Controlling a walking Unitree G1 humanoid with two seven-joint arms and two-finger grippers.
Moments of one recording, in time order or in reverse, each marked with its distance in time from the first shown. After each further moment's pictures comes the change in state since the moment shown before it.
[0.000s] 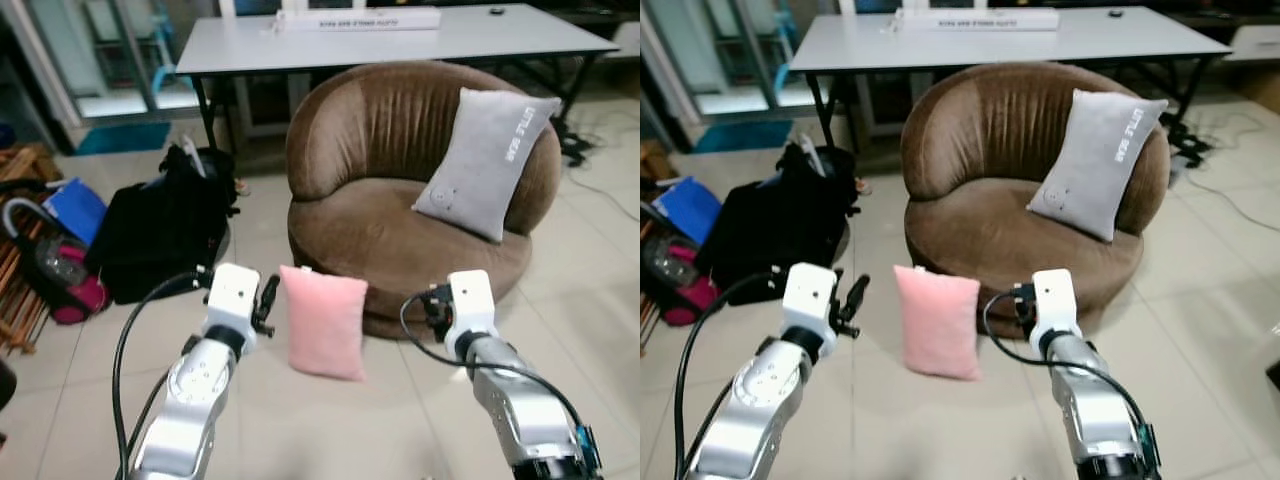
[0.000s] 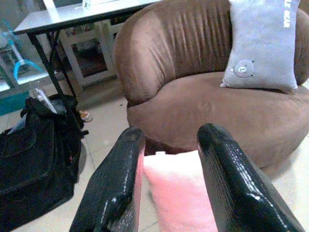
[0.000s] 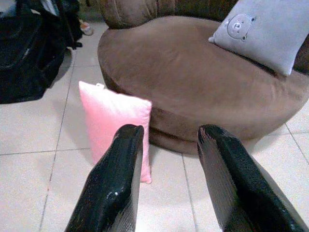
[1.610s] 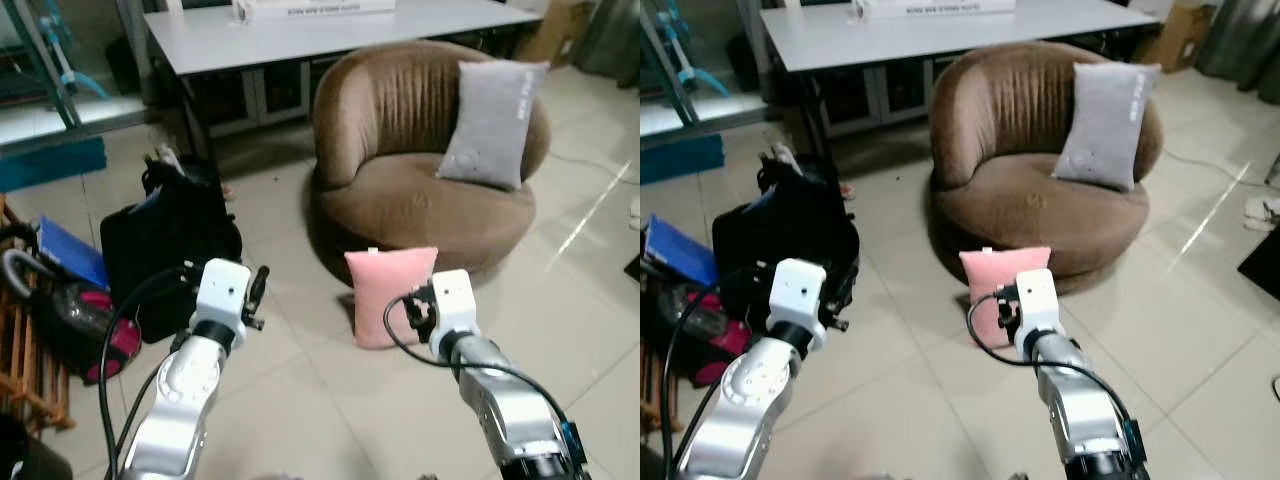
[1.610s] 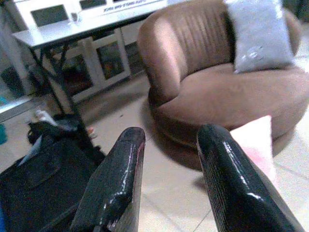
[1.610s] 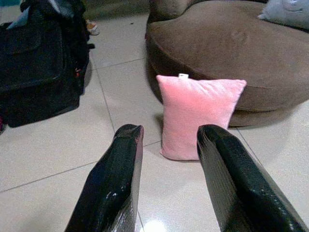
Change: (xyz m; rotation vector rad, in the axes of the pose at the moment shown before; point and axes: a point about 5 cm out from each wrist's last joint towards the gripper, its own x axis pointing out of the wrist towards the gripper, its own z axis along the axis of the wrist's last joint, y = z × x) left arm -0.002 0.007 0.004 0.036 -0.044 0.038; right arm 0.002 0.014 0.002 -0.023 0.001 0.056
